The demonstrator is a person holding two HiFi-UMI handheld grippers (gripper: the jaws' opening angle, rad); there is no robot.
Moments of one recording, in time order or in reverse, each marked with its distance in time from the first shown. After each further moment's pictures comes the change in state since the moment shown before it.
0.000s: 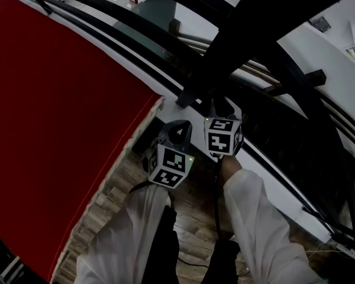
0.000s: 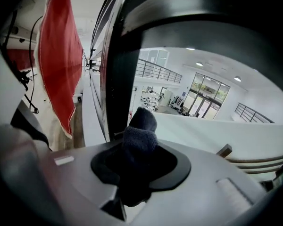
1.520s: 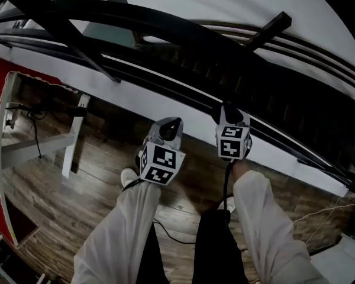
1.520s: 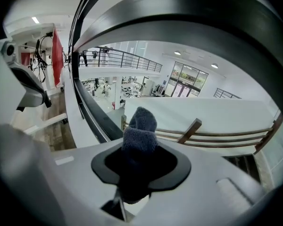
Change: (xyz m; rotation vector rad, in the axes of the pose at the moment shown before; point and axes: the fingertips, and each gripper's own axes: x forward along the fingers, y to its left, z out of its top) left arm 0.041 -0.320 0.025 0.127 0.065 -0.176; right arm -0.196 -0.270 -0.268 0.149 0.113 -0.171
